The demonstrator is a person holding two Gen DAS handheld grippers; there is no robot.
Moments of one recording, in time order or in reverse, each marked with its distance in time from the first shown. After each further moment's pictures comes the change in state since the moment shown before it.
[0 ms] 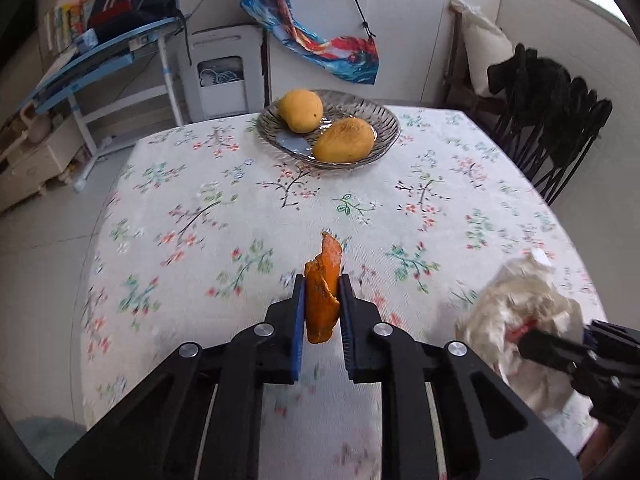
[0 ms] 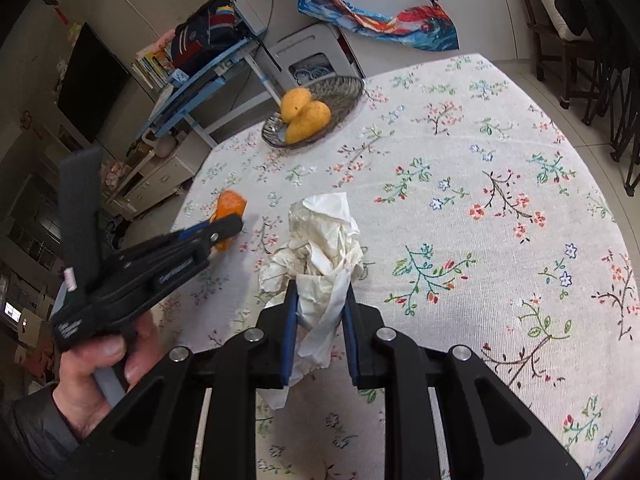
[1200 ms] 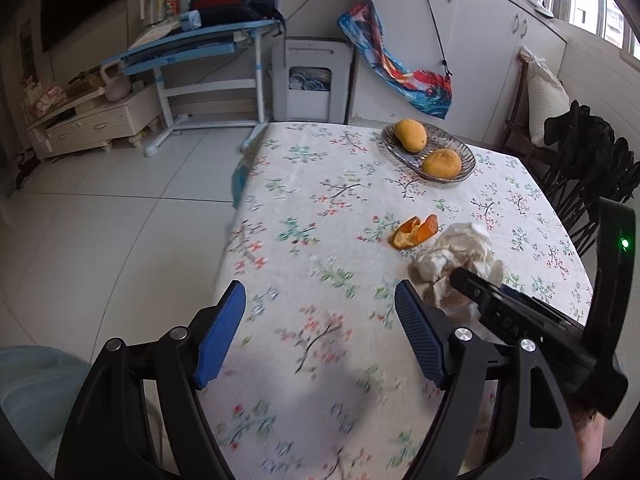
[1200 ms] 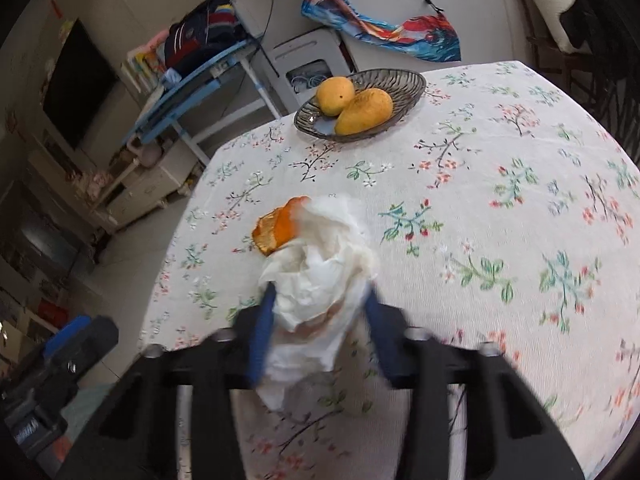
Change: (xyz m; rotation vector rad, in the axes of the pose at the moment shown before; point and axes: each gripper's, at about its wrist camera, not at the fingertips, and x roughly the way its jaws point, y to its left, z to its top) left arm -0.079 0.072 -0.044 -0.189 -0.058 0.164; right arm 0.075 0.066 0.002 -0.015 -0.036 -0.088
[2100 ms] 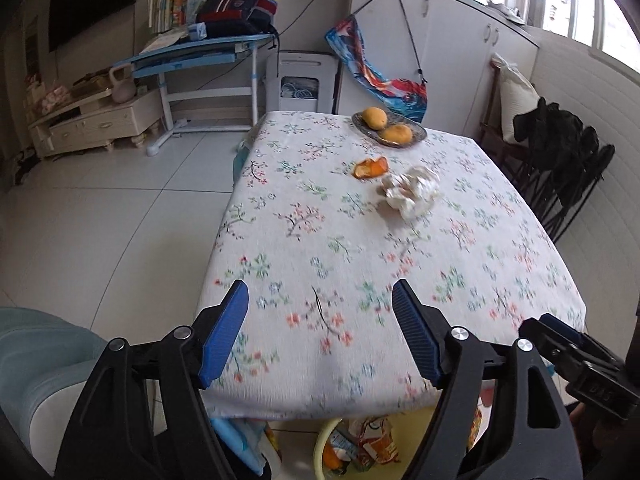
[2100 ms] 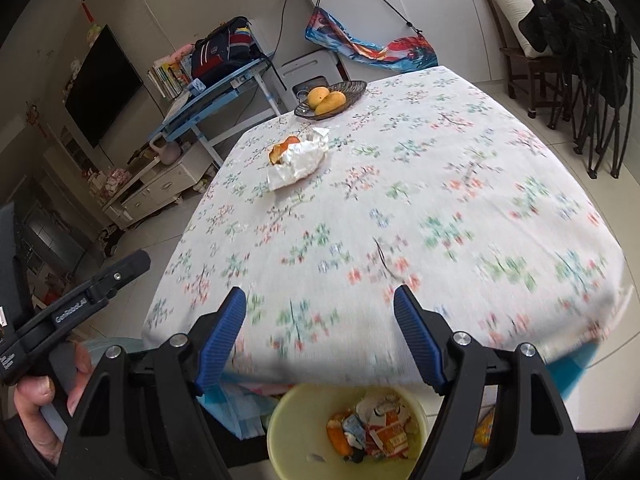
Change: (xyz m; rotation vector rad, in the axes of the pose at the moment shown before) left arm -0.109 0.001 -0.108 -0.013 -0.062 -0.036; right arm -0.135 -0.029 -0.112 0.015 -0.074 0.020
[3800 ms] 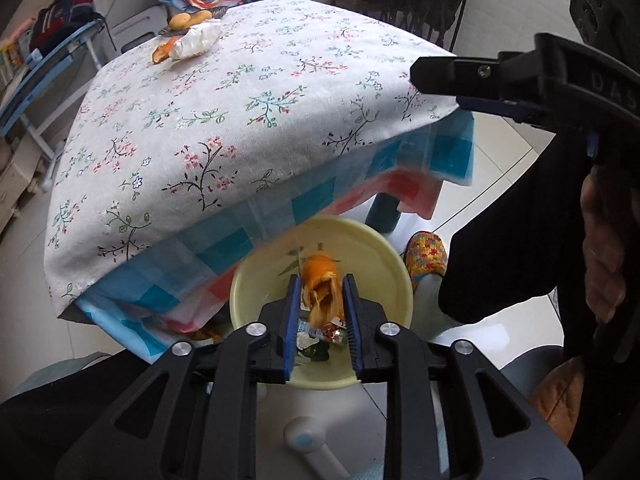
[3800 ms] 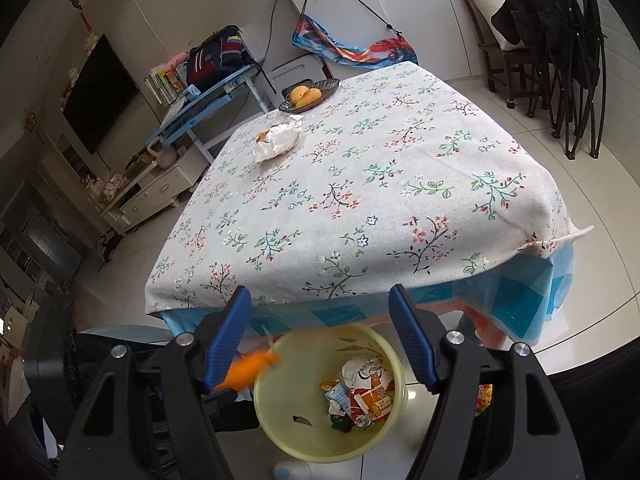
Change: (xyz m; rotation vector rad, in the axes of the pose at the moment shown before) left arm -0.029 -0.096 -0.160 0.503 0.307 -0.266; right arm -0.070 -0.026 -0.063 0.028 -0.028 -0.015
